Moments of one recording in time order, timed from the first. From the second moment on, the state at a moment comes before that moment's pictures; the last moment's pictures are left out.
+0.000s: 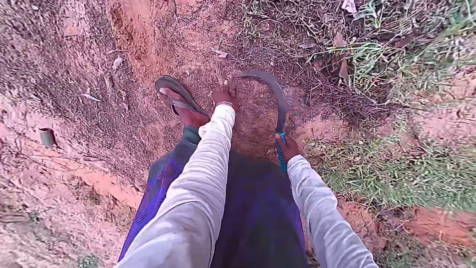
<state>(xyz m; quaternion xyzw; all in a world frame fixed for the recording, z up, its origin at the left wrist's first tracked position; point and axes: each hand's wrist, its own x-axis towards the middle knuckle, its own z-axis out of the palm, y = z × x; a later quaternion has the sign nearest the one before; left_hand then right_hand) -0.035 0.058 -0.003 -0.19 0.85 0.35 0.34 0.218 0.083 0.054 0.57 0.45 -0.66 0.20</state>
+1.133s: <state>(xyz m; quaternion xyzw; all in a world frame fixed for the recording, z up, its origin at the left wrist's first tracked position) 0.037 0.132 0.057 -0.12 0.83 0.31 0.44 0.289 0.067 0.160 0.66 0.59 -0.47 0.02</state>
